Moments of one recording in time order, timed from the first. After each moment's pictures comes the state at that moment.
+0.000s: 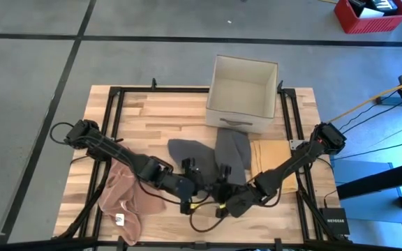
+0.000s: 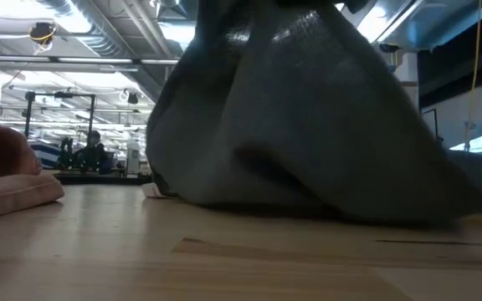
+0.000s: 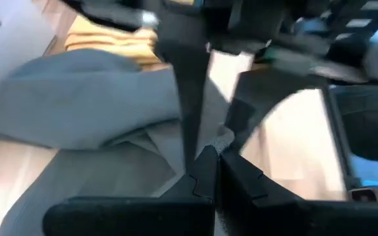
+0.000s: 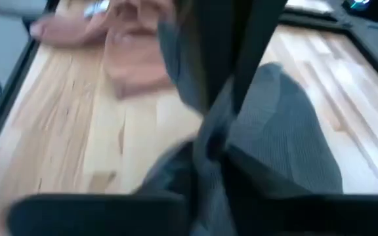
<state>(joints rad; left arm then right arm) -0.46 1.79 1.58 -0.58 -0.37 -0.34 0.60 1.76 1.25 -0.24 0.66 0.31</state>
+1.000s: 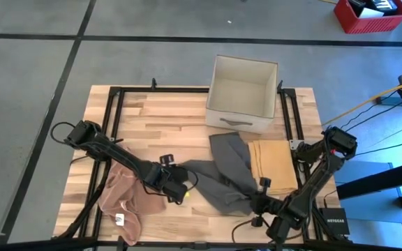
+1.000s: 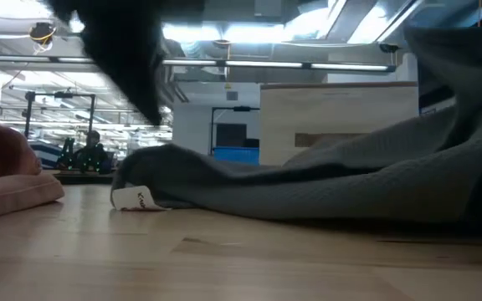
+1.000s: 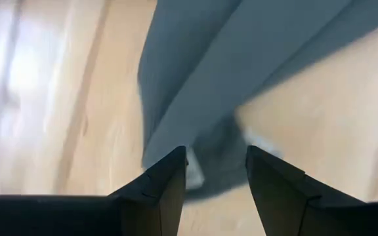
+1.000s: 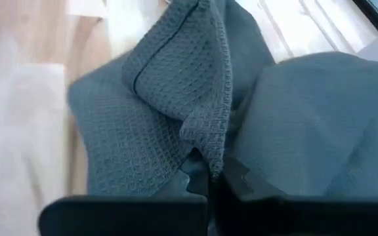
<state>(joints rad) -0.46 1.81 1.33 -0.86 -0.44 -0.64 0.99 1.72 1.04 -0.73 0.86 1.03</state>
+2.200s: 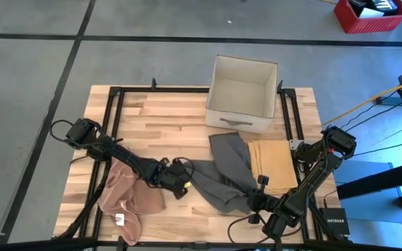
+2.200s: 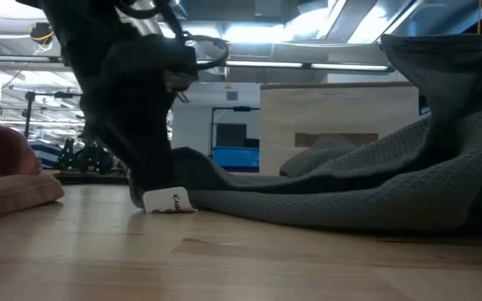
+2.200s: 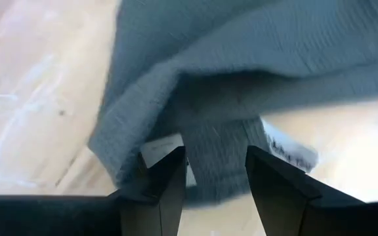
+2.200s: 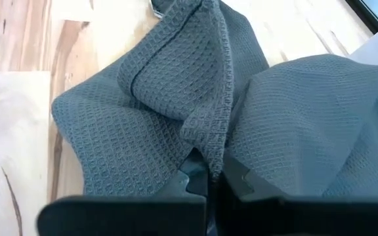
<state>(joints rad) -0.43 1.78 1.03 -0.40 -0.36 -0.97 0.95 1.72 1.04 -0.72 0.86 1.00</state>
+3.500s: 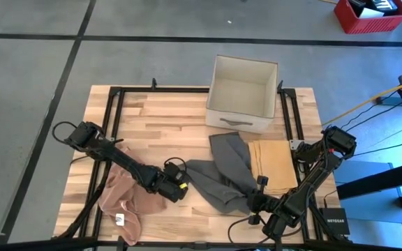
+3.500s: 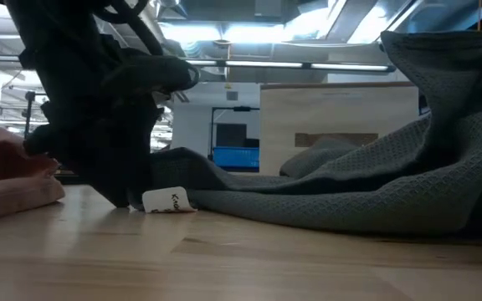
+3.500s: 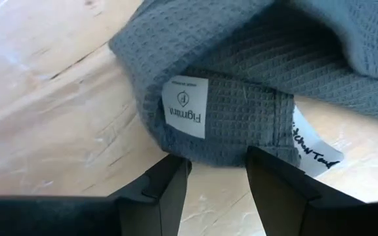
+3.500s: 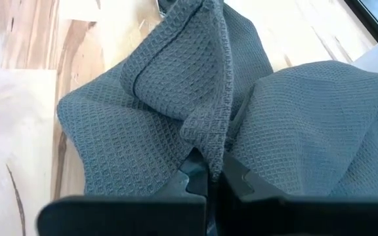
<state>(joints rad) -0.47 1.84 1.03 -0.44 -0.39 -1.43 0.95 1.72 1.04 -0.70 0.86 0.96</state>
